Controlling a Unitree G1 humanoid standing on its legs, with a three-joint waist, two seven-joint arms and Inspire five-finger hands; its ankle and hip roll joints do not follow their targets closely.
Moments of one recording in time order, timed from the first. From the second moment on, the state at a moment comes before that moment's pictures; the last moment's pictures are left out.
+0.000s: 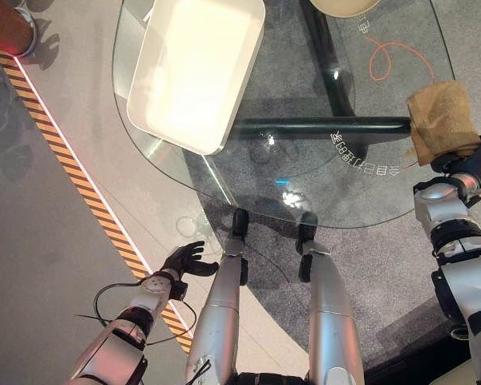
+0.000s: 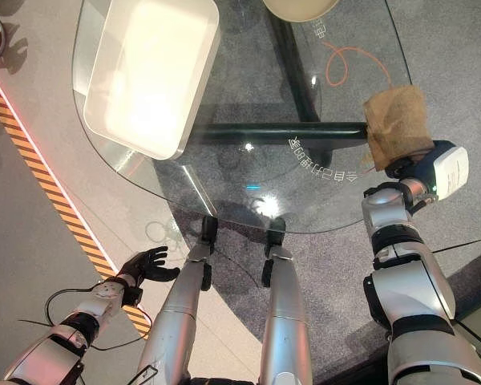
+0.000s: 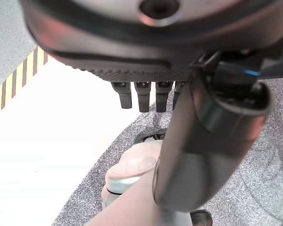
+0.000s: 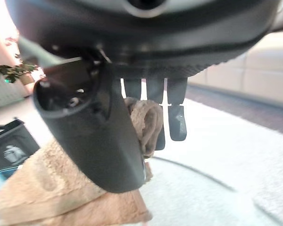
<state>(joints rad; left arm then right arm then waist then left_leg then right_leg) -0.47 0.39 -0.46 1.09 -0.42 -0.06 -0.07 -1.02 -0.66 0.36 1.18 0.26 0.10 -0.78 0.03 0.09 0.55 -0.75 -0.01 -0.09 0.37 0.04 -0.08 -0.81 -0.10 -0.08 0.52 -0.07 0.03</state>
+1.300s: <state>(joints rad) -0.47 0.36 -0.46 1.09 -0.41 -0.07 -0.03 -1.06 -0.51 0.69 0.90 -0.09 0.14 -0.51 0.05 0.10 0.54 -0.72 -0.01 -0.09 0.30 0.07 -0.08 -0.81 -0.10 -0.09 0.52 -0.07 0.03</state>
